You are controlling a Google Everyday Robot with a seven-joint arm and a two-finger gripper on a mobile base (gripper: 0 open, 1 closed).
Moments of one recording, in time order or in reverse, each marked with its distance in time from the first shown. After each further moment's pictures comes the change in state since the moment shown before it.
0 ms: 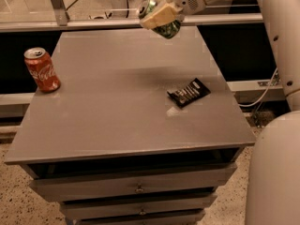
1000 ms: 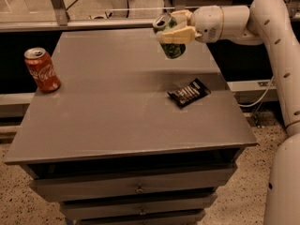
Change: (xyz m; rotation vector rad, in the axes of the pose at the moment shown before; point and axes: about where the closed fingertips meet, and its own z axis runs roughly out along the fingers) arm 0.043 0.024 -0.027 -0.094 -0.417 0.141
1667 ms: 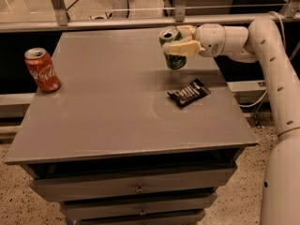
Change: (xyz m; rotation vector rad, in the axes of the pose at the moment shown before) arm 0.035 0.004 -0.014 -0.053 -0.129 0.061
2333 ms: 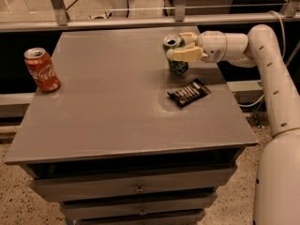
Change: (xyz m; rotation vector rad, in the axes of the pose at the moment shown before) arm 0.025 -0.001 -0.014 -0.031 -0.012 0.029
